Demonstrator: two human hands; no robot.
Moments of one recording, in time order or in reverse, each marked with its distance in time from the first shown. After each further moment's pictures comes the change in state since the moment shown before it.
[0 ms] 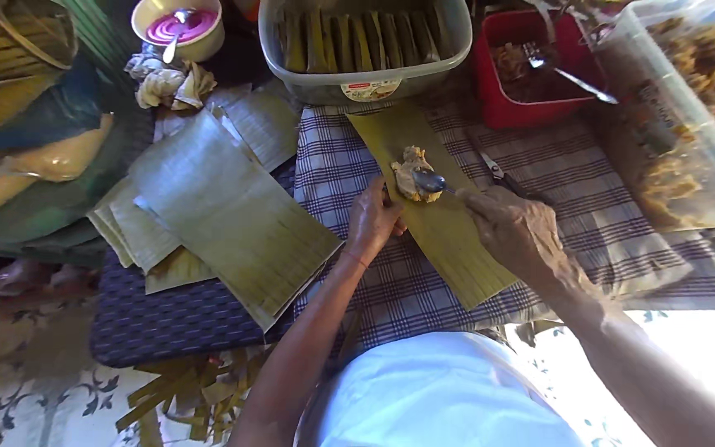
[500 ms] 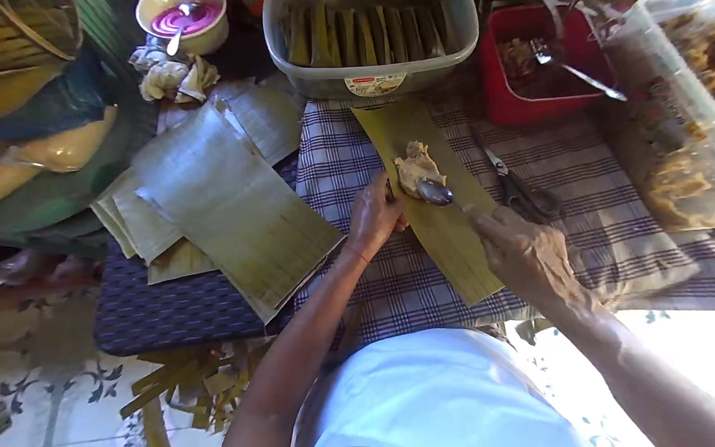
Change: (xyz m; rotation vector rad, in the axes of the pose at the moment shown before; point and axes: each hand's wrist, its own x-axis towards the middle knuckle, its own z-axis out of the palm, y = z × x) left_hand 0.000 -0.002 0.001 0.014 0.005 0.012; right_hand -0.034 0.006 0.010 -0.051 0.059 -0.082
